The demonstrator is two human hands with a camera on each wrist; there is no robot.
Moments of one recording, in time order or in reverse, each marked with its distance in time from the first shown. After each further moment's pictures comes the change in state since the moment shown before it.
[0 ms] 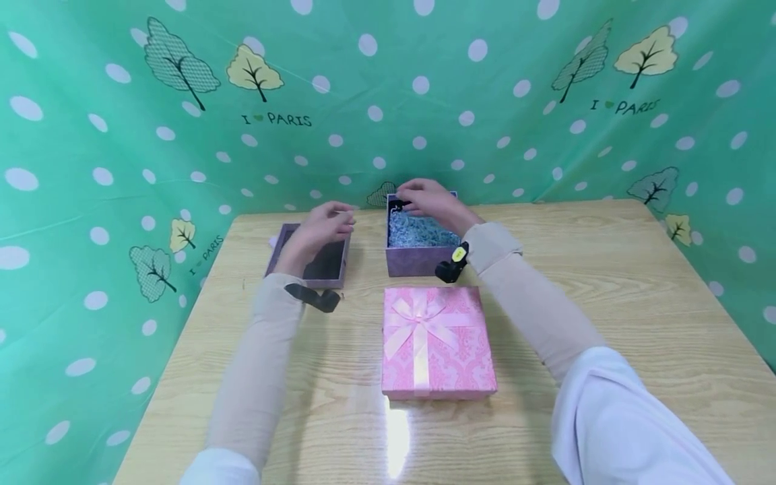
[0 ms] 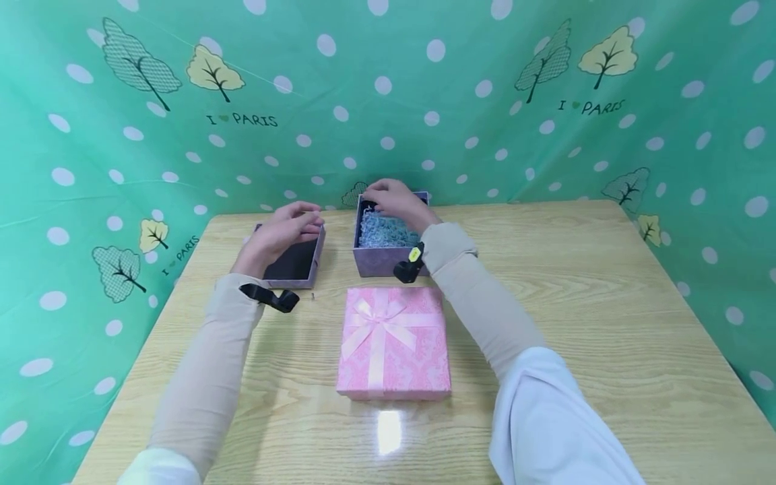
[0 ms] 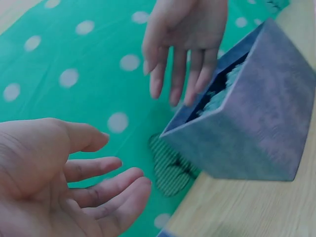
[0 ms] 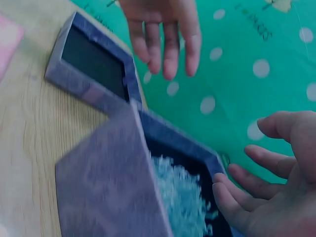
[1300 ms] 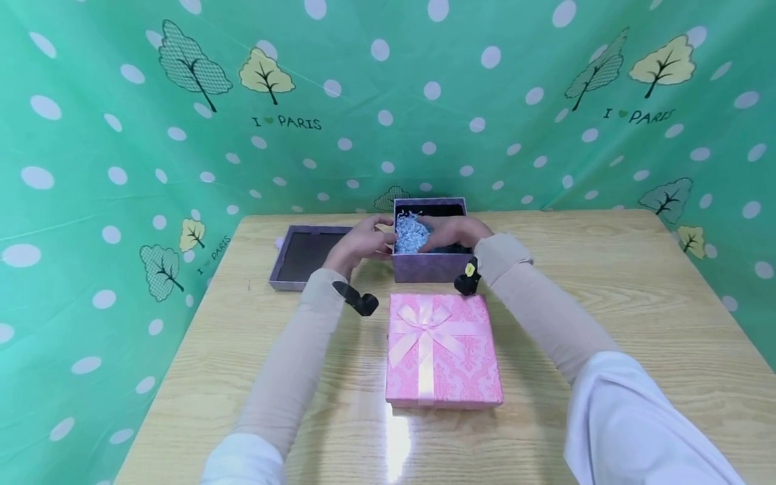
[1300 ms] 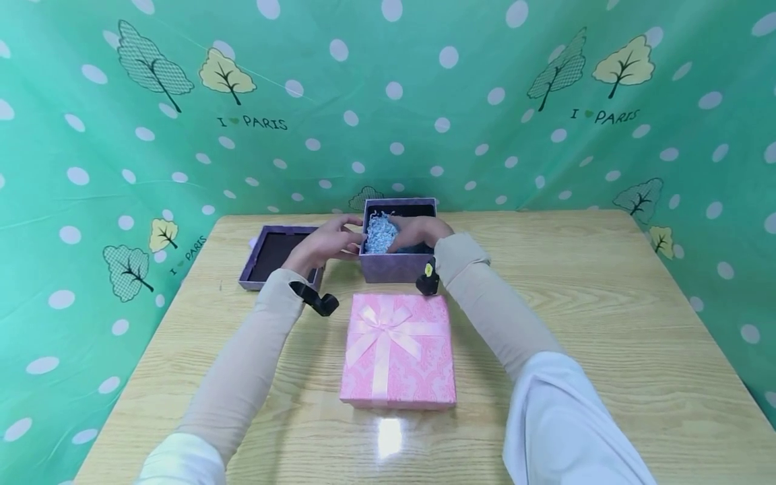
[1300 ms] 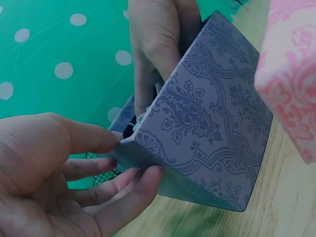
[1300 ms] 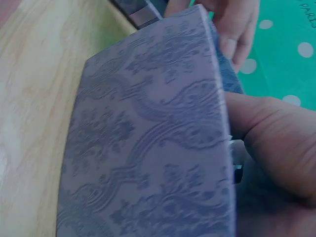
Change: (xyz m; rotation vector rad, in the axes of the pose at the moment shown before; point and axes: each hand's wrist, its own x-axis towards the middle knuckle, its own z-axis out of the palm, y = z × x) left_hand 0.025 -0.001 0.056 -0.005 -0.104 -0.139; right_hand 0.005 0.034 -0.009 -0.567 -0.323 0.164
